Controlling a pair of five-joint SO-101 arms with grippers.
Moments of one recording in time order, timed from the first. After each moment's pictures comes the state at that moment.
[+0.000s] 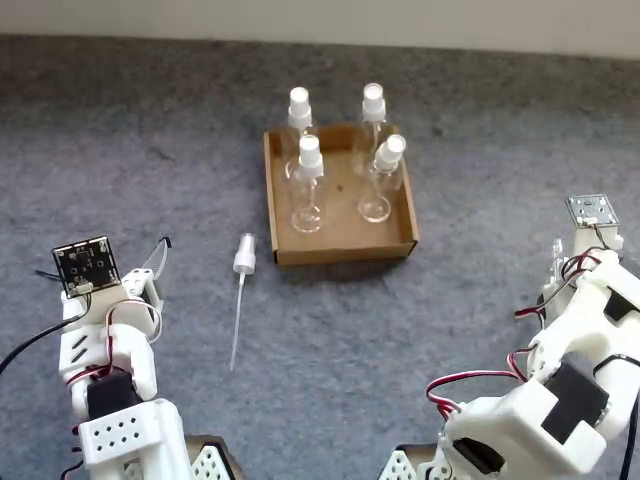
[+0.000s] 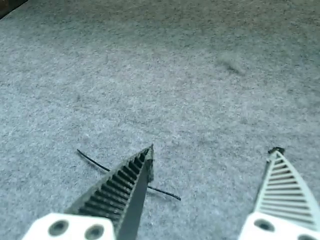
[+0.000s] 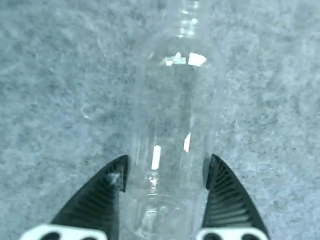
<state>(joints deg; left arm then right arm) -26.8 -88.4 96.1 26.9 0.3 38.3 -0.2 29.4 50.5 47.4</state>
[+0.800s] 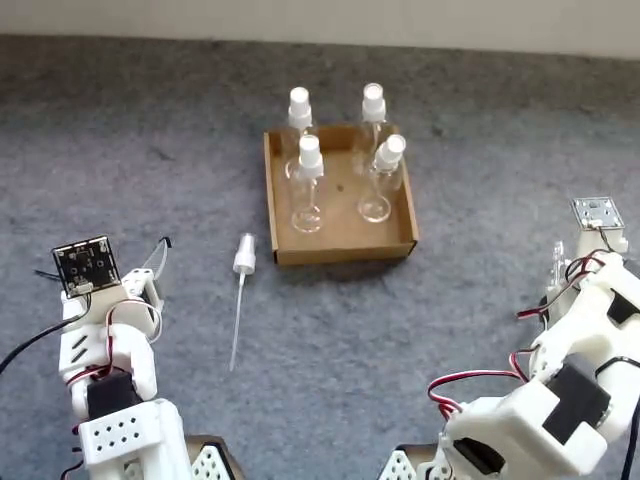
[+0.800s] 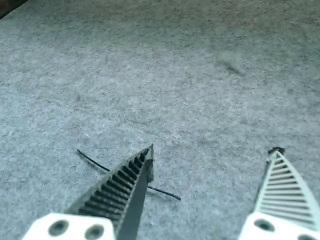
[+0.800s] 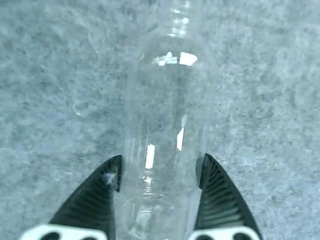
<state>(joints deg) -26.8 -88.4 96.1 26.9 0.3 39.3 0.0 29.4 50.5 47.3</state>
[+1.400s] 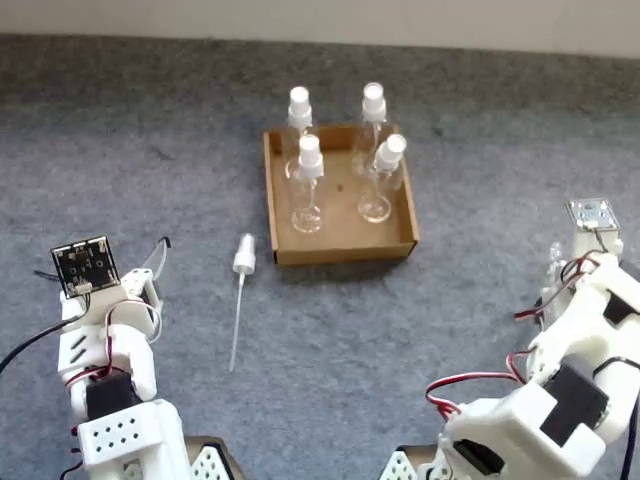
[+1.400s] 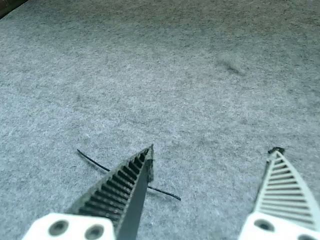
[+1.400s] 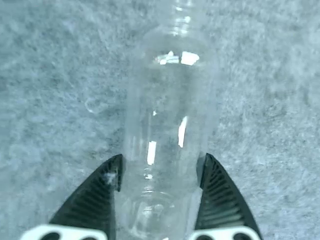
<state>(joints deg) -26.8 -88.4 96.1 26.9 0.3 37.6 0.5 30.5 52.4 46.0</state>
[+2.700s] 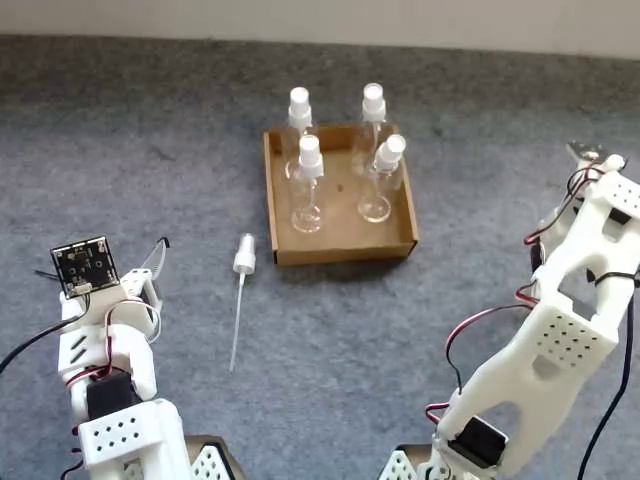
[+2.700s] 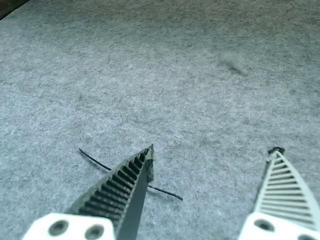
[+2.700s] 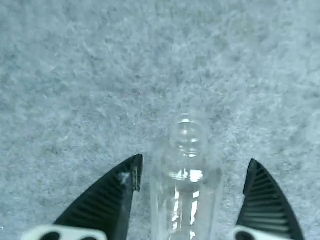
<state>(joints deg) -27.2 -88.4 96.1 26.9 0.3 29.4 40.3 -35.0 93.1 32.7</state>
